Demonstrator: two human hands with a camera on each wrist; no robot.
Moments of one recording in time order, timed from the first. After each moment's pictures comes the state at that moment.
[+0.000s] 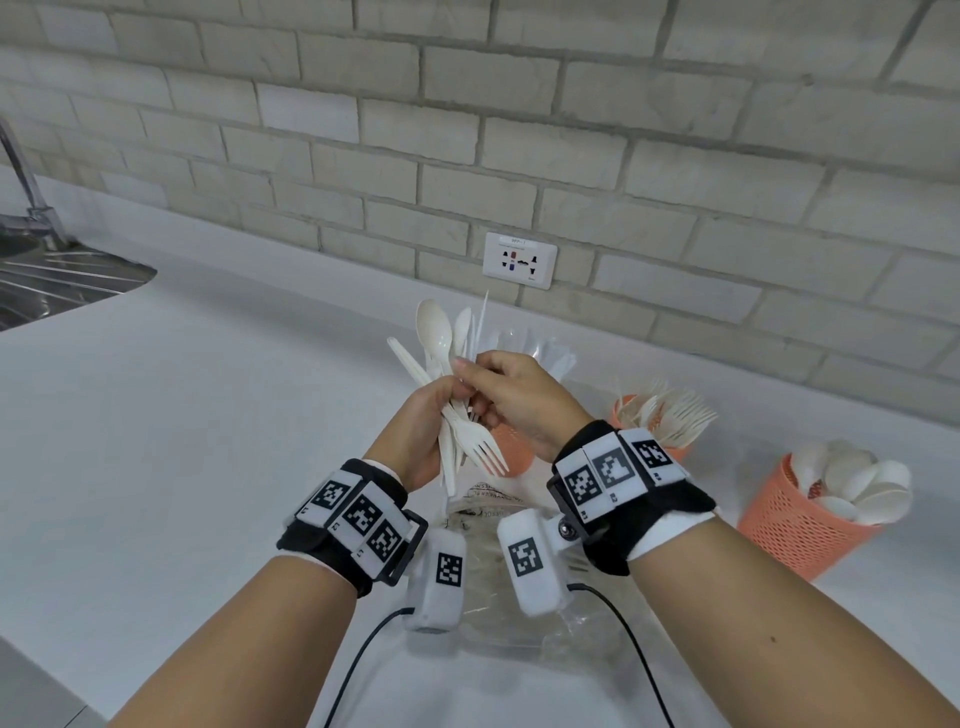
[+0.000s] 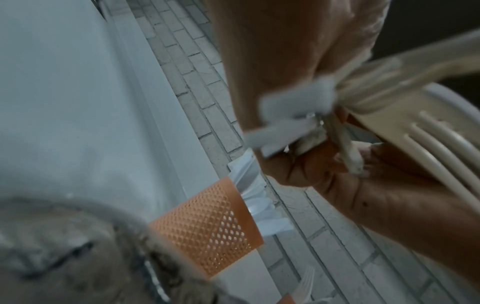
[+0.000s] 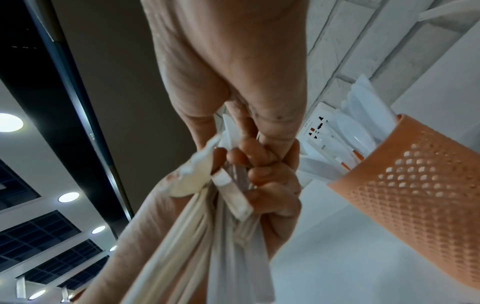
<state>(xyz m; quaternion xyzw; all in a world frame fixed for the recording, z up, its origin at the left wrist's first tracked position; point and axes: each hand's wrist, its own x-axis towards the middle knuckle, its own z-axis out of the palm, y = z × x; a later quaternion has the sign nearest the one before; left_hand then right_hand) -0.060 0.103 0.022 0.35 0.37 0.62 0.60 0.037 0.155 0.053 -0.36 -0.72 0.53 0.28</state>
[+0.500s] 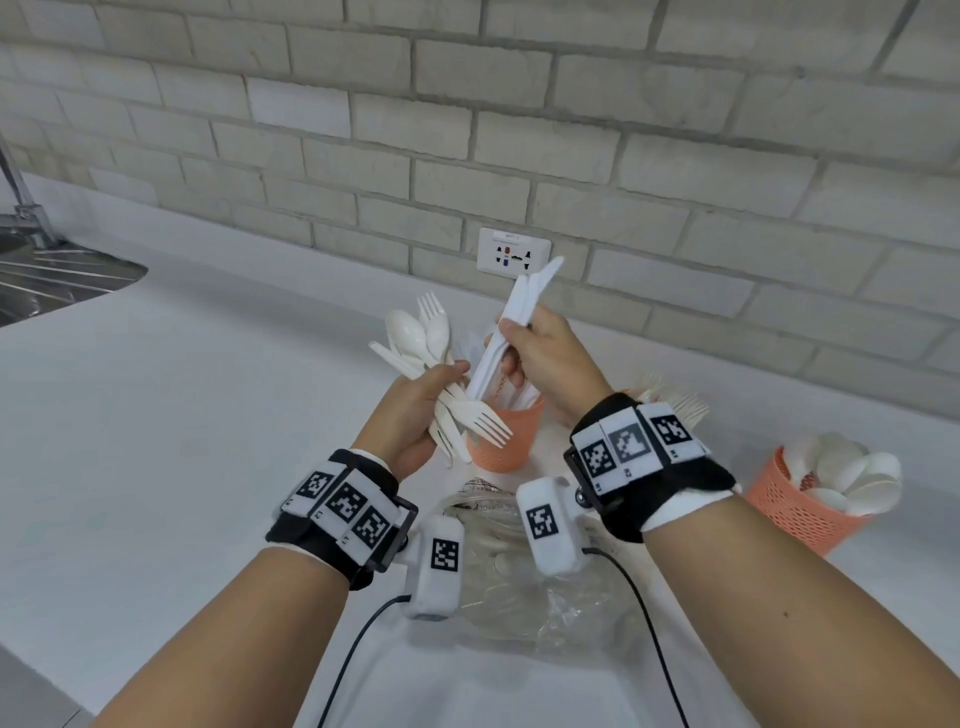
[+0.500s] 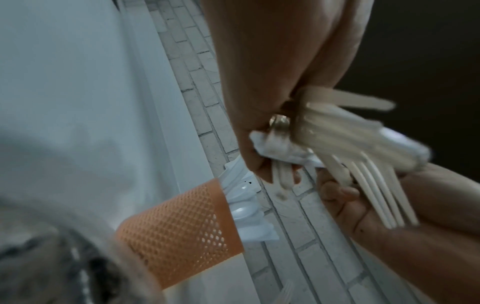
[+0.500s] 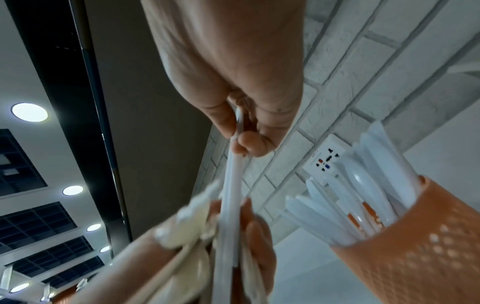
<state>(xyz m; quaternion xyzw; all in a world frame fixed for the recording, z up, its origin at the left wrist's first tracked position) -0.069 0.111 0.021 0.29 0.43 0.67 0.54 0.050 0.169 0.076 -0.38 -0.70 0.47 0.37</state>
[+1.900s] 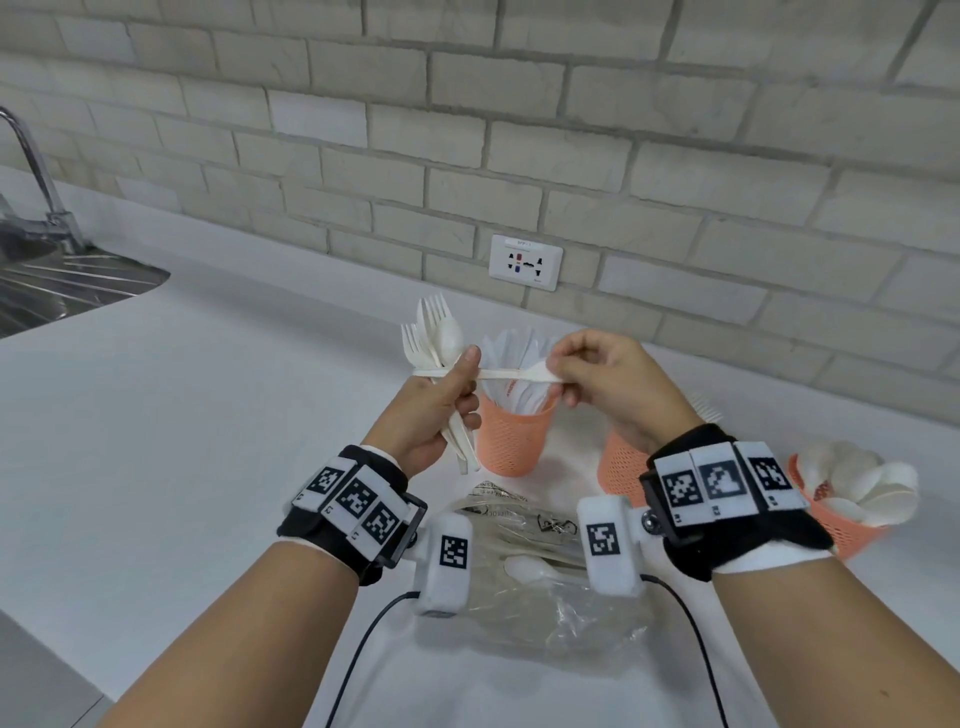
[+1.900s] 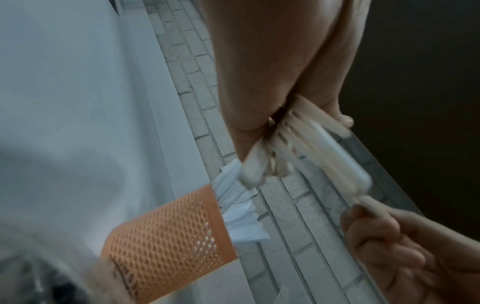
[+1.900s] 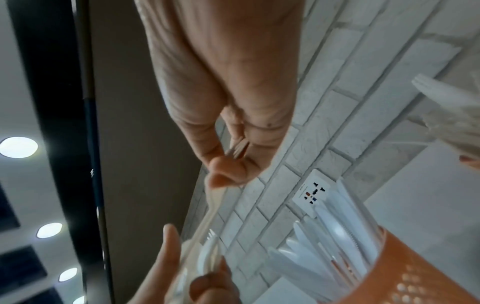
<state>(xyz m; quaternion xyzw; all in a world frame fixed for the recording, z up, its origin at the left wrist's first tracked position) -0.065 0.106 0.030 0.32 0.42 0.67 0.53 0.098 0.166 0.077 -0.35 -0.68 0.52 0.38</state>
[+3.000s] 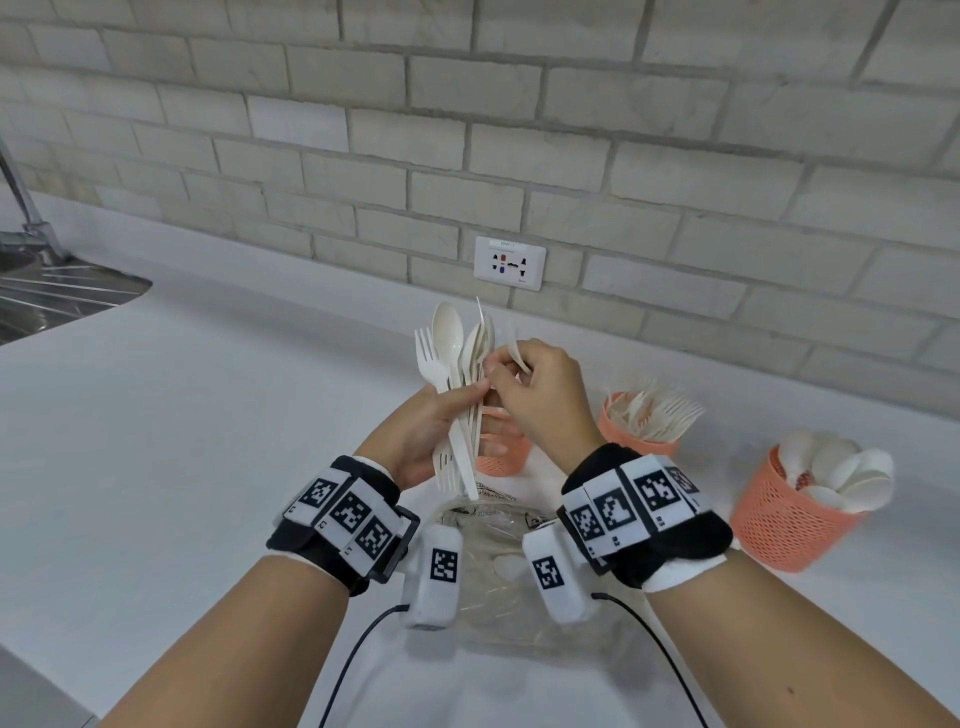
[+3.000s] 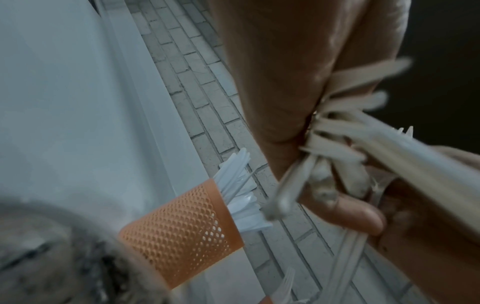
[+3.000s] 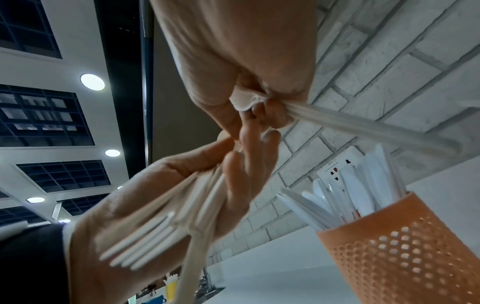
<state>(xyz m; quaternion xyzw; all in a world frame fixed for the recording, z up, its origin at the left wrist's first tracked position) -0.051 0.092 0.037 0.40 0.37 0.58 0.61 0.061 0.143 0.057 -0.37 -0.76 0.29 0.44</state>
